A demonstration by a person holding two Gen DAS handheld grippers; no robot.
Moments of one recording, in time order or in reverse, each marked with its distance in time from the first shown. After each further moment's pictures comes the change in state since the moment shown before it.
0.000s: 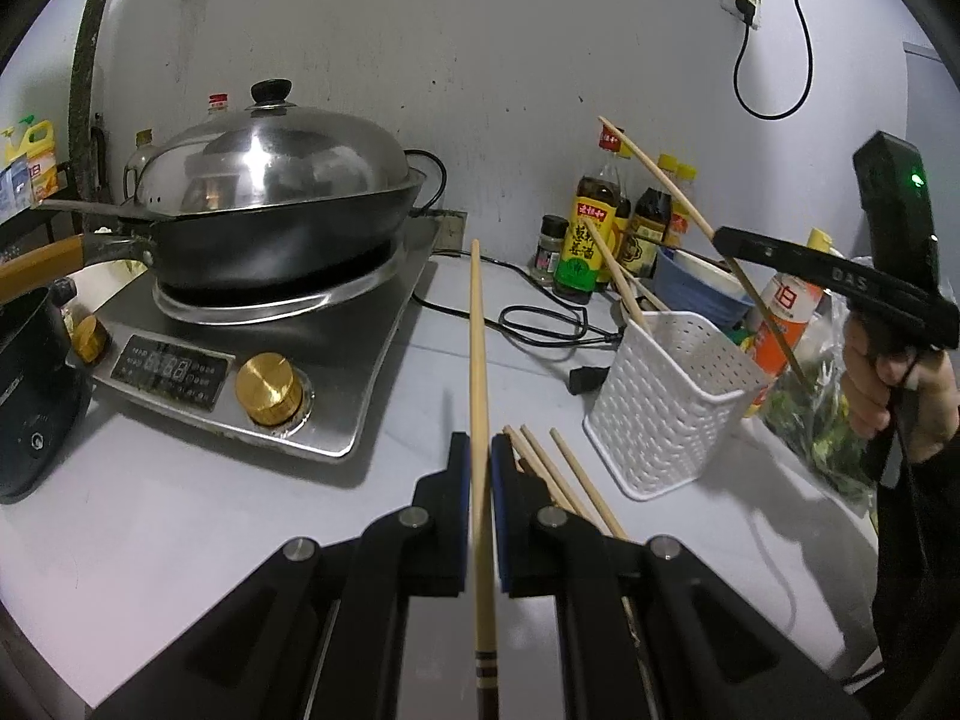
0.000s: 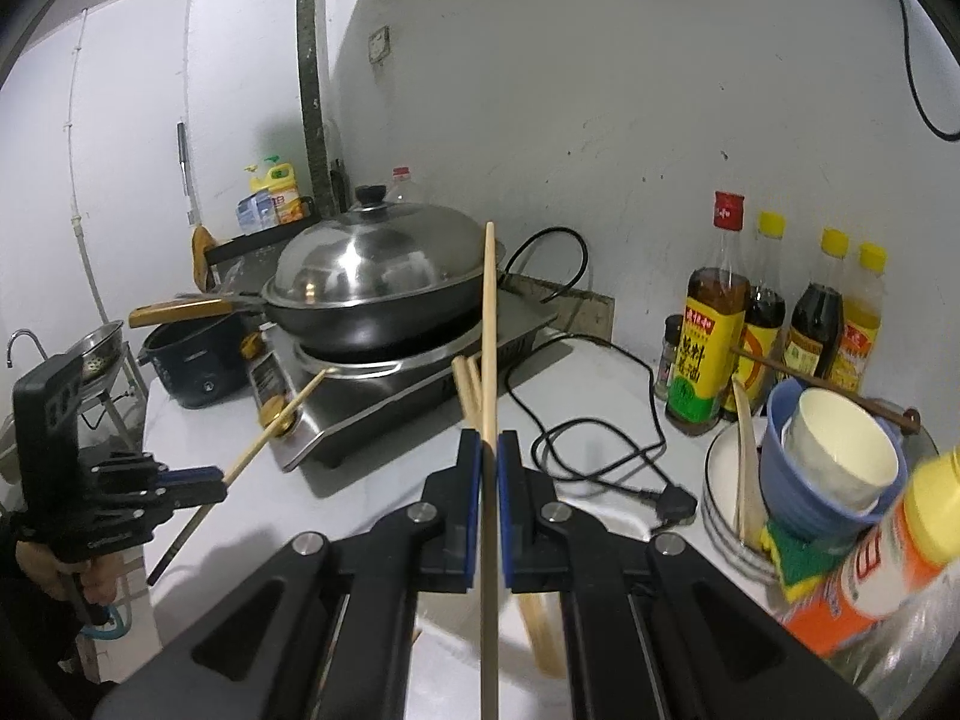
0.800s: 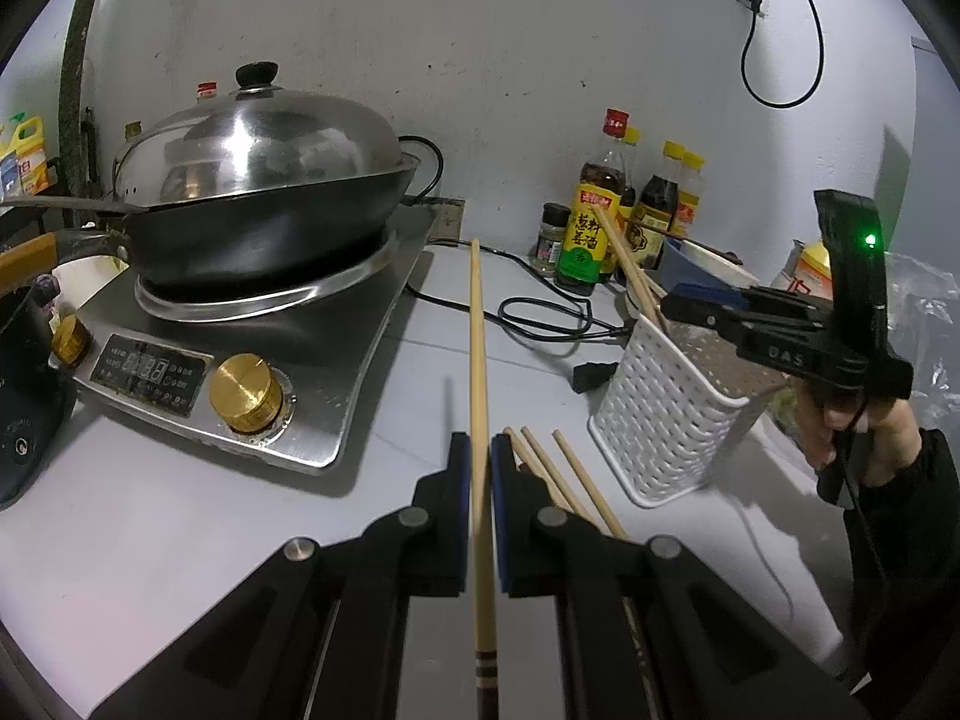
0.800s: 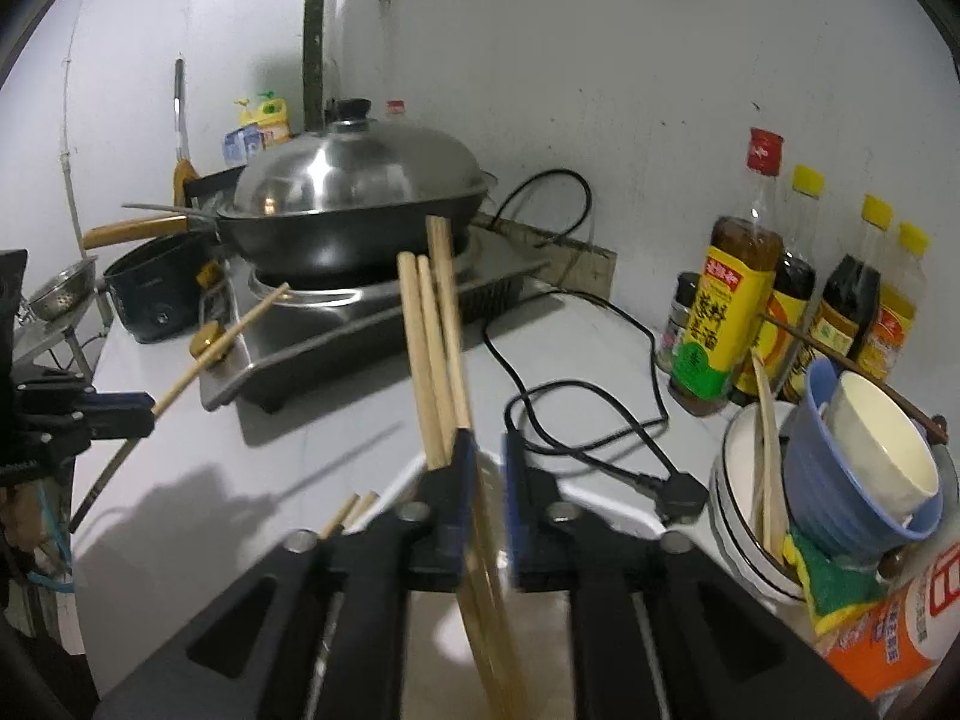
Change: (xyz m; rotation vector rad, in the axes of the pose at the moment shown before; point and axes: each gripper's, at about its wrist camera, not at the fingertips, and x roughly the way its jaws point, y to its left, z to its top) left arm 0.022 -0.002 0.002 0.001 0.022 -0.004; right arm 0.069 -0.010 -0.038 -0.082 0.090 -0.042
